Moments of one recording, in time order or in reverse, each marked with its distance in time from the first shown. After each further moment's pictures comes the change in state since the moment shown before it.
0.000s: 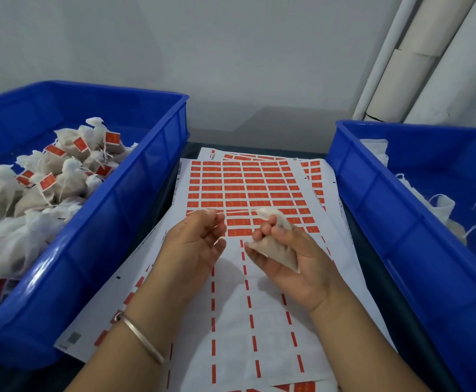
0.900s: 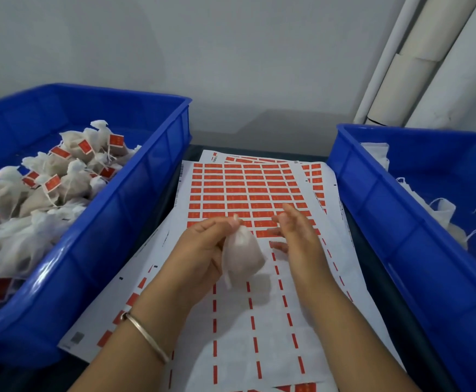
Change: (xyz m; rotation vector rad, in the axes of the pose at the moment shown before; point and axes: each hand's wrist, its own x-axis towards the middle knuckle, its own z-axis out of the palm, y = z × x) left_hand -0.005 -0.005 -0.001 0.267 -0.278 0.043; right_hand 0.003 0.002 0.000 -0.896 0.368 -0.267
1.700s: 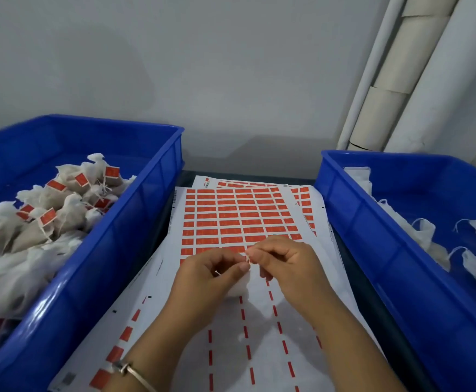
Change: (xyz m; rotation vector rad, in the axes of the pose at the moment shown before) left_hand -0.003 -0.004 0.004 0.730 0.117 0.304; right_hand -0.003 -0.027 -0.007 -0.236 -0.151 -0.315
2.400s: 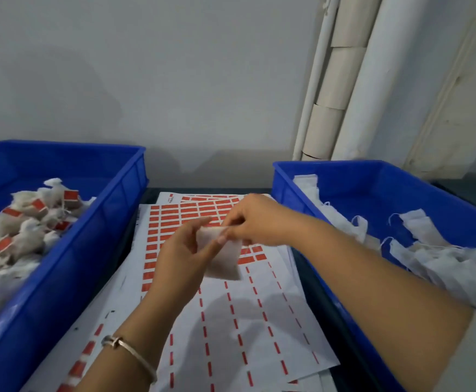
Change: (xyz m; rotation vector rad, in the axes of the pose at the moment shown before) left_hand 0.008 0.054 0.023 0.018 0.104 0.073; right_hand 0.050 -0.066 -0.069 -0.627 -0.427 0.049
